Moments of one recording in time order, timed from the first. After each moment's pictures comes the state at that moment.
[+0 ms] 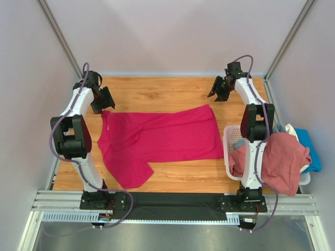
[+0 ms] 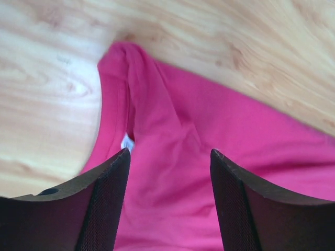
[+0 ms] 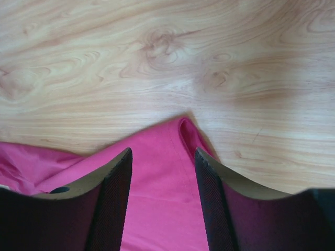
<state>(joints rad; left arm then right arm) 0.09 1.83 1.55 -0.80 0.03 -0.38 0.03 2.30 2.08 -0.81 -0.30 0.45</state>
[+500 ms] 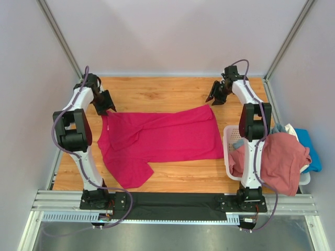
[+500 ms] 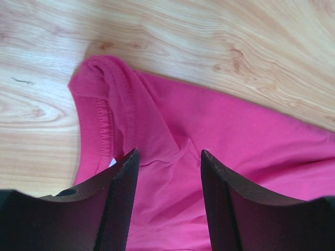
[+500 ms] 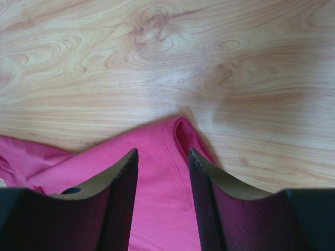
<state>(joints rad) 0.14 2.01 1.62 -0.79 0.19 -0.33 0.04 2.36 2.06 -0.81 -0.34 0.44</state>
